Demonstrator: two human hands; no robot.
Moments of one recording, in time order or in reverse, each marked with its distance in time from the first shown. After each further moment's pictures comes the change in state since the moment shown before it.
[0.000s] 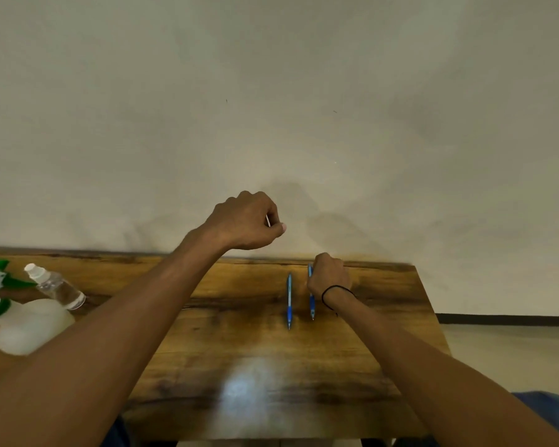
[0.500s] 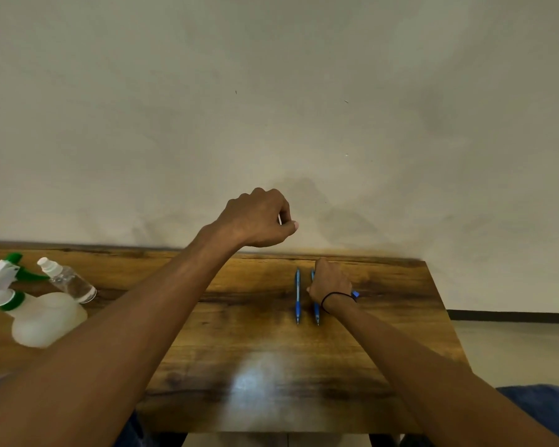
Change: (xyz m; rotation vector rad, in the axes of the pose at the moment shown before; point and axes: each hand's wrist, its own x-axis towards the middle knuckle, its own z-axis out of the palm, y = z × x) left_hand 0.000 0.000 0.007 0.046 -0.009 0.014; right_hand -0.003 0.002 0.032 -0.116 -0.059 -0.061
